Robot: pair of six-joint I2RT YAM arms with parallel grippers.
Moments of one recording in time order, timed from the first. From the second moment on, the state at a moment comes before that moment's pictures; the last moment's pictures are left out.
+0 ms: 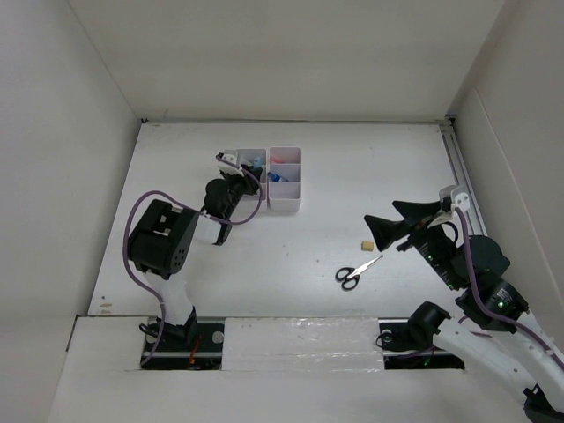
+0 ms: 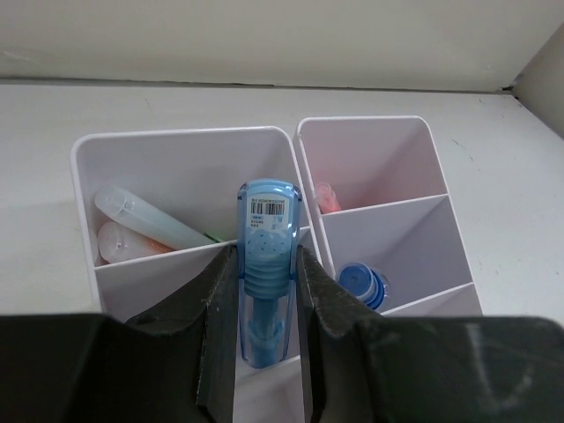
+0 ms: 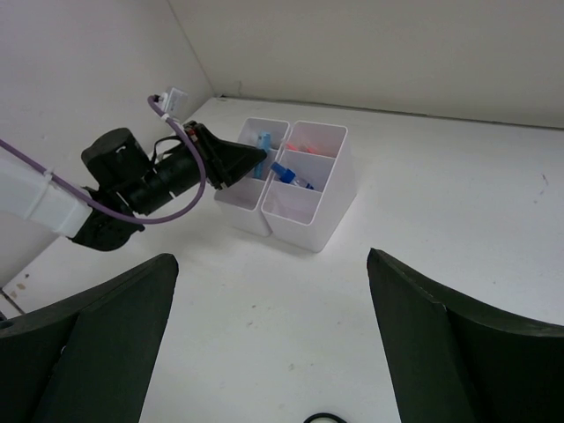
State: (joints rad) left arm -0.34 1.82 0.66 1.17 0.07 -0.28; right arm 0.74 0.41 0.77 -0.28 0.19 0.26
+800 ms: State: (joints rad) left arm -0.35 1.20 0.56 1.16 0.13 -0.42; right arm 0.74 0.49 0.77 -0.35 0.42 0.38
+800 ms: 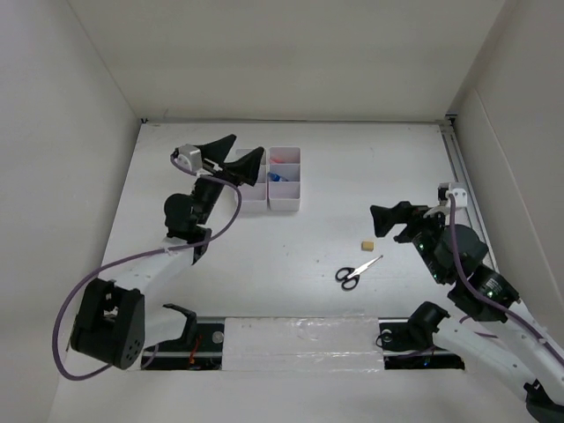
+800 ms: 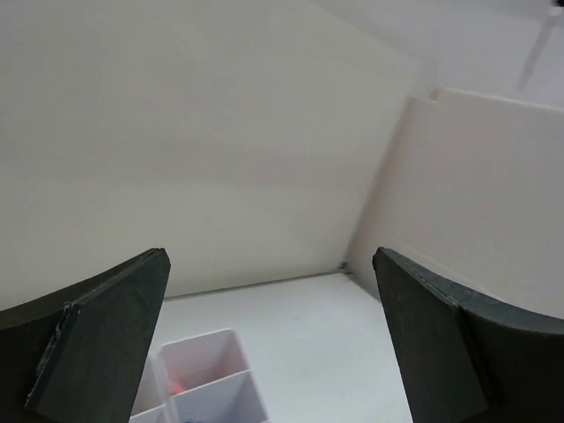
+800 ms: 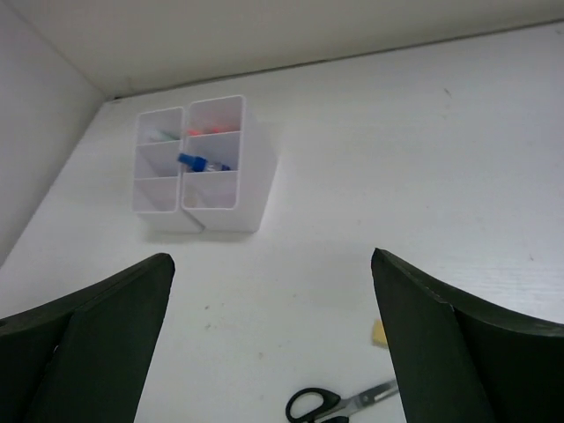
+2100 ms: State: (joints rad) left arm -1.00 2.06 1.36 0.23 0.34 0.42; right arm 0.74 0.24 0.97 -0.54 0.48 0.46
